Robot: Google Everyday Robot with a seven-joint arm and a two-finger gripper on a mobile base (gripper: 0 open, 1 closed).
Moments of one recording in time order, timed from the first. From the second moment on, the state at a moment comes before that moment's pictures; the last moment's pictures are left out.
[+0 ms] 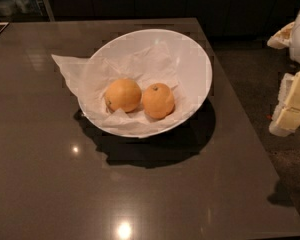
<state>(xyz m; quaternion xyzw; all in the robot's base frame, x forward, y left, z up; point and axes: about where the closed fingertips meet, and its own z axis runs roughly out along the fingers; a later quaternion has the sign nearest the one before) 0.438 -0.217 0.976 -0.60 0.78 -0.03 0.16</state>
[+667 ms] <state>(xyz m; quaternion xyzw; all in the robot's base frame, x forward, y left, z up) 0.440 -0.211 0.980 -0.61 0.78 -0.04 0.15</state>
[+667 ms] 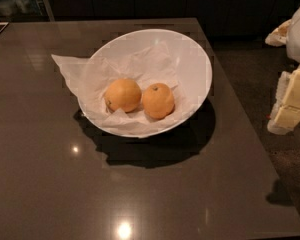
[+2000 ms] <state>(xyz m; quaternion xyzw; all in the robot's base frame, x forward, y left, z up) 0.469 -0.141 0.982 -0.69 0.71 -0.07 0.13</state>
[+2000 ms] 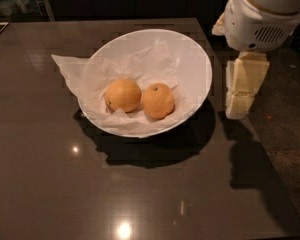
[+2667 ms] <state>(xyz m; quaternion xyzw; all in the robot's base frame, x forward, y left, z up) 0.493 -0.072 0.962 -0.74 0.67 -0.06 0.08</state>
